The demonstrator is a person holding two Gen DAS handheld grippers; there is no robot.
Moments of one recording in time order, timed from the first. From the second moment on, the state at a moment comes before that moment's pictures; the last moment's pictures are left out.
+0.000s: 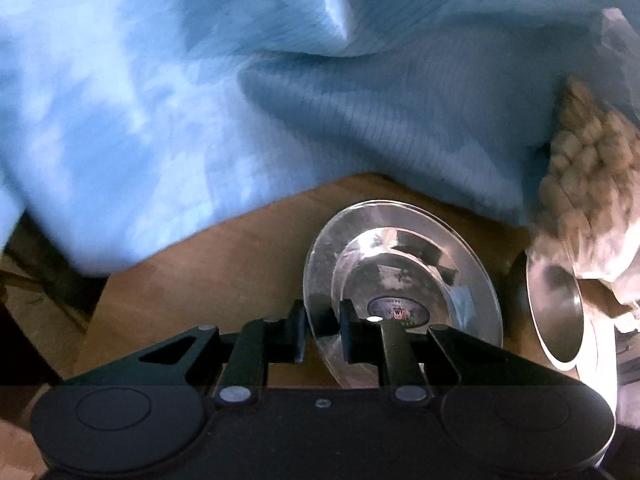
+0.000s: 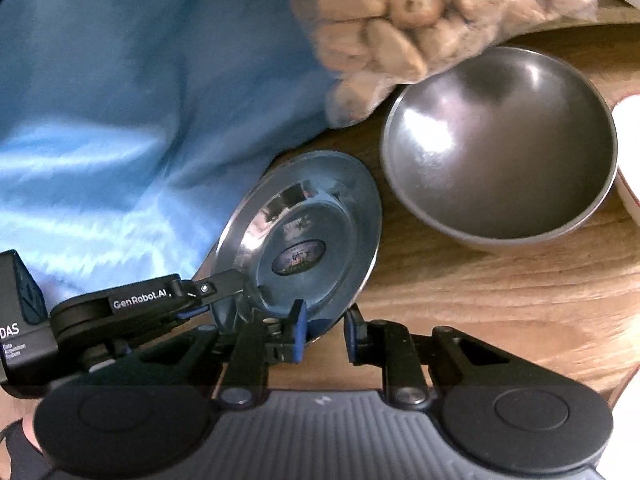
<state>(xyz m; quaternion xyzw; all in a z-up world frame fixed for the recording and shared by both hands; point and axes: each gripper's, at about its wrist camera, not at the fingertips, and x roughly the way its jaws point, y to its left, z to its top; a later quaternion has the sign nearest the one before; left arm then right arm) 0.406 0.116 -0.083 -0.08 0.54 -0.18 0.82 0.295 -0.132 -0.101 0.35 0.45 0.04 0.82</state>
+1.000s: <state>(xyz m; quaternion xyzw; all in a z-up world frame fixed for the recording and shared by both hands) 0.340 0.121 -0.061 -0.07 0.50 -0.16 0.85 0.260 -0.123 -0.056 0.26 0.42 0.10 0.86</state>
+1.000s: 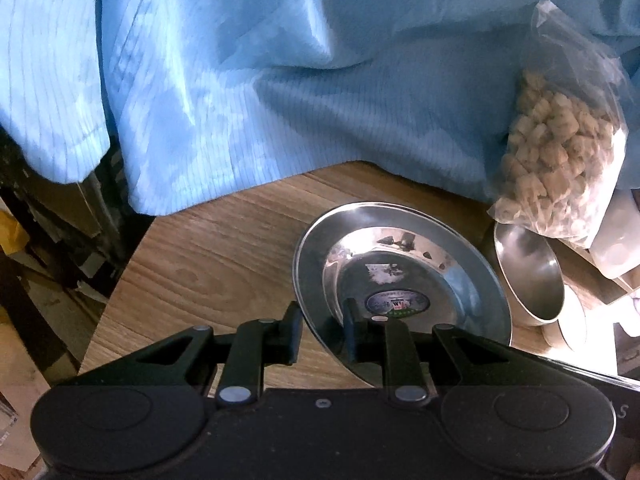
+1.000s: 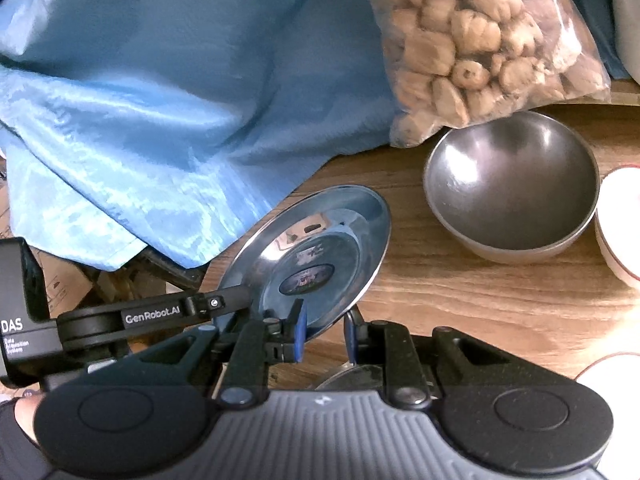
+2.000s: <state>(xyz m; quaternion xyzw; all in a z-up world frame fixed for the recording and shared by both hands) 0.263 0.086 -0.042 -0.01 0.46 -0.23 0.86 0.161 -0.171 -0.039 0.28 0.38 0.09 0.87</state>
